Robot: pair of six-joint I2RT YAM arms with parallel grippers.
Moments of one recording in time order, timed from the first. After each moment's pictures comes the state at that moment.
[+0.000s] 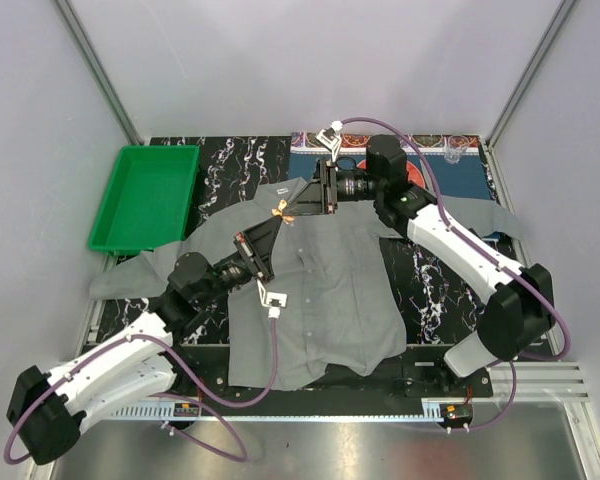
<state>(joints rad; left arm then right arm) -0.73 0.77 0.47 0.42 0.32 1.81 0.57 1.54 1.35 0.09 -1.00 0.84</state>
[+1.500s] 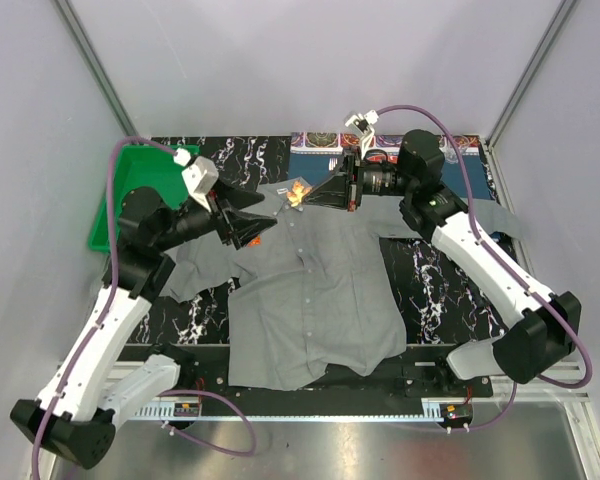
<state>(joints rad) -0.36 0.86 1.02 -0.09 0.76 -0.12 0.50 1.40 1.32 0.13 -1.01 0.58</state>
